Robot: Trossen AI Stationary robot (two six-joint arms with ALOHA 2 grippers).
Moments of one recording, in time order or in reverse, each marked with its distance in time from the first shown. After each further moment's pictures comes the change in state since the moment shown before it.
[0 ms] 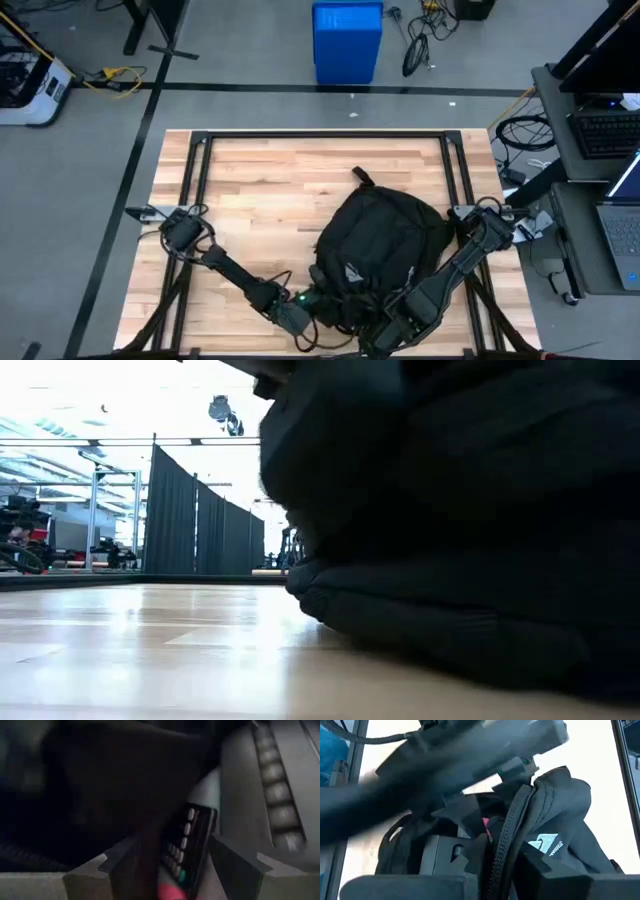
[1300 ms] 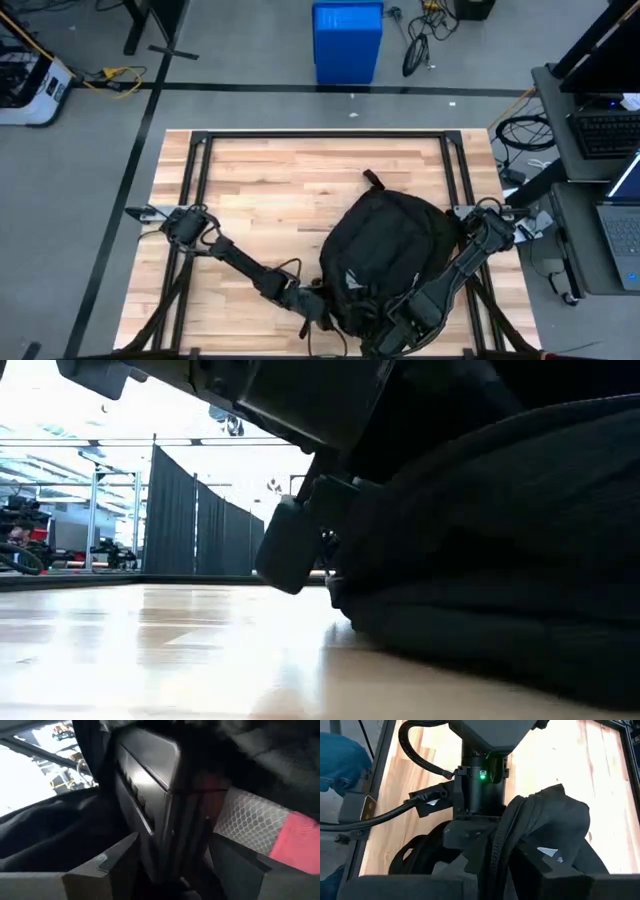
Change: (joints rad) left arm 0.108 0.006 -0.004 -0.100 0.543 0.779; right arm 0.013 -0.001 -0.002 0.085 -0.003 -0.072
